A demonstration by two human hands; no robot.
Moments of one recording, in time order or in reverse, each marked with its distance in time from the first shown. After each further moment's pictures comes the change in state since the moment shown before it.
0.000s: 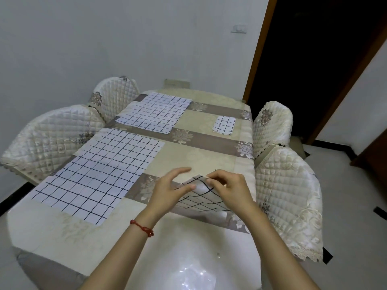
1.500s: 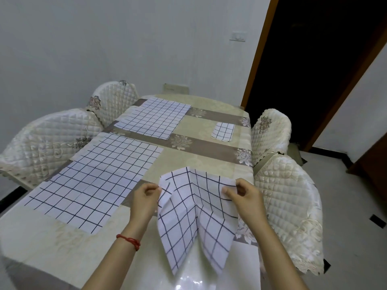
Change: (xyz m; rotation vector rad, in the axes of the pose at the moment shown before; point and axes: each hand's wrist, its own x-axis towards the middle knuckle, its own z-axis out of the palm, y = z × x) left_hand 0.001 -0.023 -0.019 -0.264 0.344 -0.481; right_hand -0.006 0.017 -0.017 0.153 0.185 0.225
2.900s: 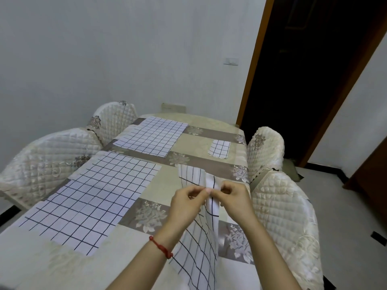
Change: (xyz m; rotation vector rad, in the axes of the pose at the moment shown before) left_hand -0.044 0.066 0.055 -0.004 -0.357 0.215; right_hand 0.020 -0.040 0.011 0.086 -0.086 -0.065
